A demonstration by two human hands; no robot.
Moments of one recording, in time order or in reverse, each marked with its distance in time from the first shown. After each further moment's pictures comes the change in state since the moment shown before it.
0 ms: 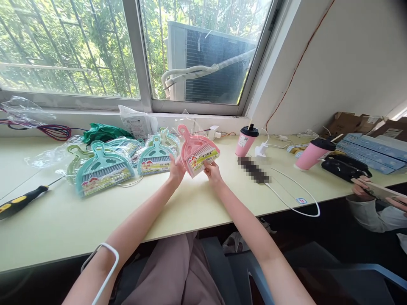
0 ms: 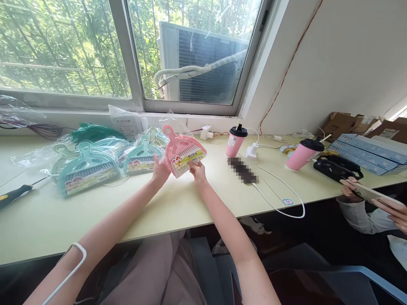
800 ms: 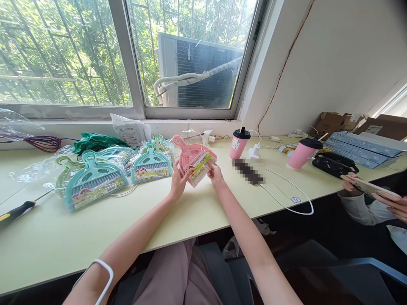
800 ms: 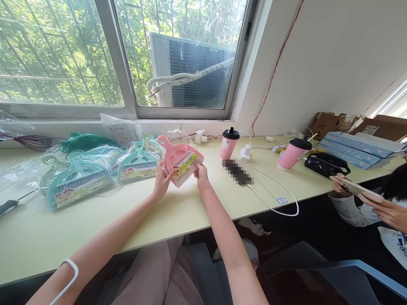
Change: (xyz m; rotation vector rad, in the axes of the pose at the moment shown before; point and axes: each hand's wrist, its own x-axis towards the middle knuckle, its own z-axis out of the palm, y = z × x) left_hand -0.023 -0.014 0.008 0.268 0.077 0.059; right_hand 0.014 -0.020 -0.021 0.041 0.145 0.043
